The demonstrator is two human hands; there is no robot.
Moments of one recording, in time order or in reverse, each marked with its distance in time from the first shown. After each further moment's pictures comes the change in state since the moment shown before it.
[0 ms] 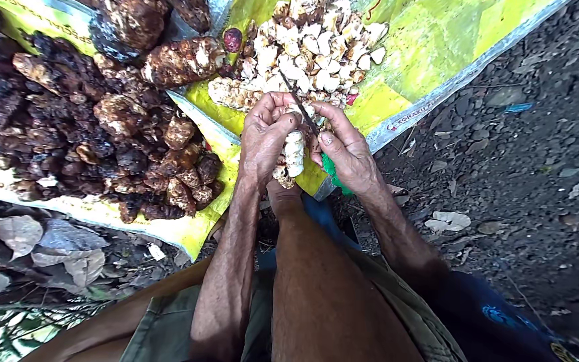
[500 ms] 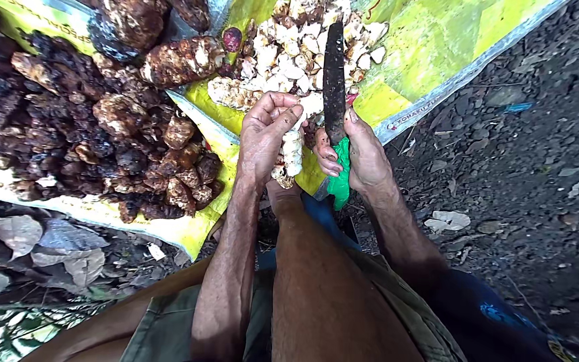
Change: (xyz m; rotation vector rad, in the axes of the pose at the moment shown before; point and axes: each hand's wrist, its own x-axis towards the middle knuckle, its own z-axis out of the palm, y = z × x) left_hand 0.002 0.000 -0.002 -0.038 -0.018 0.027; right_hand -0.001 0.008 -0.007 0.591 0.000 0.164
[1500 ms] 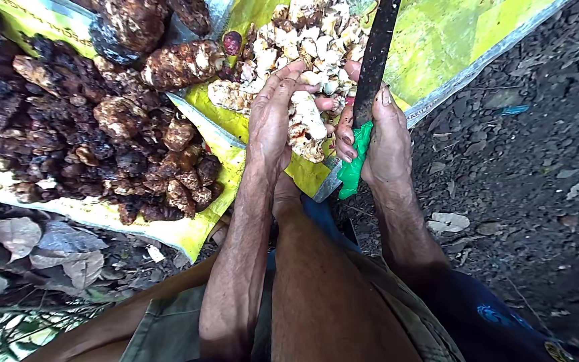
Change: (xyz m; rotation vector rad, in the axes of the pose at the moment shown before) left_hand 0.037 0.027 0.020 -0.199 0.097 -0.177; right_hand 0.011 -0.026 0.005 -0.221 0.180 -0.202
